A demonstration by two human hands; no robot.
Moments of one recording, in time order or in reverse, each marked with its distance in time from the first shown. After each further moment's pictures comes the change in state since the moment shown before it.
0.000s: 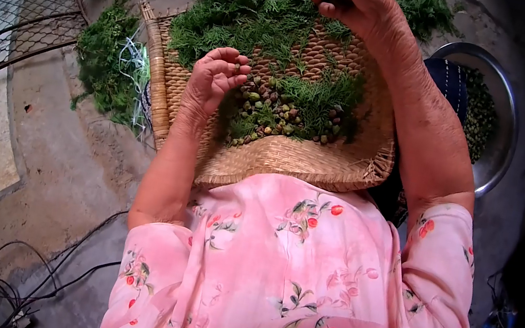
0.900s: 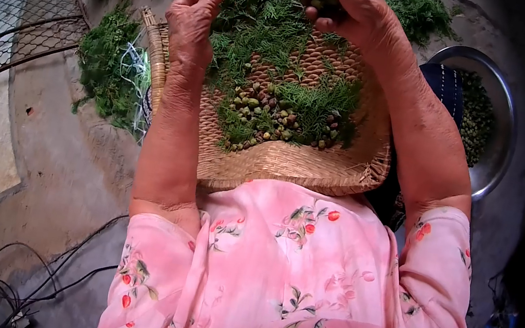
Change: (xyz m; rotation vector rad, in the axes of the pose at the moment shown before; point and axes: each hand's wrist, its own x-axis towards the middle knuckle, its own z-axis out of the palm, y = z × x) left_hand 0.030 0.072 0.059 0.336 0.191 0.701; right_hand -0.012 0.000 0.002 -0.229 -0.130 -0.037
